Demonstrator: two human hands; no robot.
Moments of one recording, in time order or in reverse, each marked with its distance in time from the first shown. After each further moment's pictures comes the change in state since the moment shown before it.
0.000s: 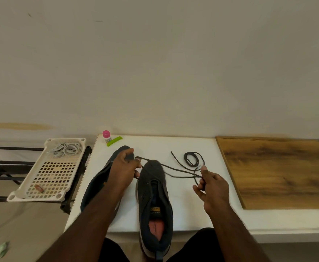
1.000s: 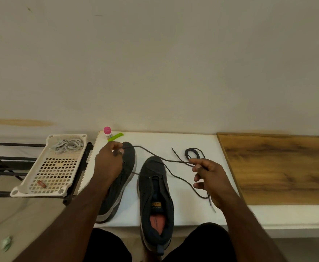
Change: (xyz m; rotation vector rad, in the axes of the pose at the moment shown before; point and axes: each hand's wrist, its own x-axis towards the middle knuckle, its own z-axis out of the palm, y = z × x) left_hand 0.005 0.014 -0.036 0.533 0.233 0.188; right_hand -0.016 -0.025 -0.001 -0.459 -0.360 -0.269
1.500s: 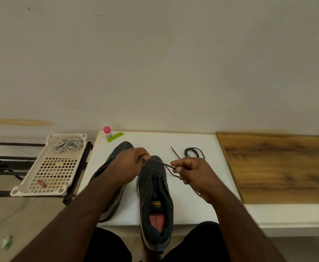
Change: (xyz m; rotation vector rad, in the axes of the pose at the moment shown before) left_hand -0.017 0.033 0.006 0.216 -0.431 0.387; right_hand -0.007 -0.023 0.024 -0.212 -0.233 -0.060
